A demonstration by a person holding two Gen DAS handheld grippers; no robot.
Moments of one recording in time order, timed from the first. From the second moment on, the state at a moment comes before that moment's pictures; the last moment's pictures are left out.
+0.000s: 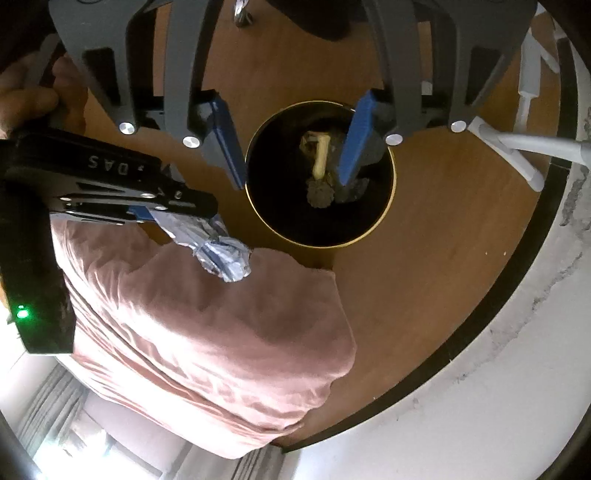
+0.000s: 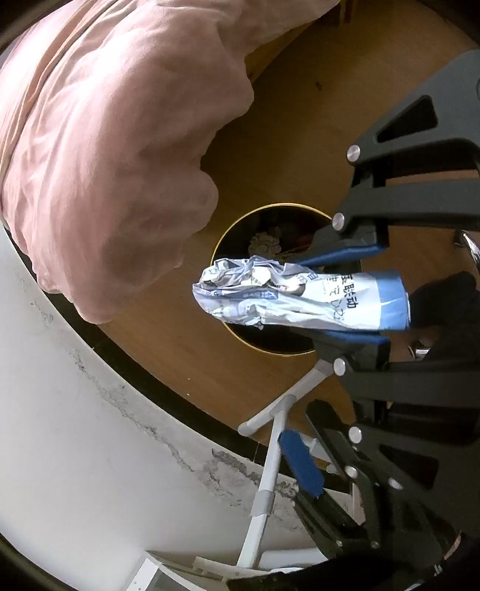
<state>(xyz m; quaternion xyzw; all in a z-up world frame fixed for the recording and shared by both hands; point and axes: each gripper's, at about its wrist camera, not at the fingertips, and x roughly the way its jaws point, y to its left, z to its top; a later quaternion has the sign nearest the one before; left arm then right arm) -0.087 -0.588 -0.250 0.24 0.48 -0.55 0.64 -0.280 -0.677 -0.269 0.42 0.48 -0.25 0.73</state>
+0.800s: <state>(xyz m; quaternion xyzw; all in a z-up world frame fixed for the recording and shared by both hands) -0.132 -0.446 -0.073 0.25 0.36 -0.56 0.70 -0.264 -0.614 -0.092 0.33 0.40 -0.25 0.82</state>
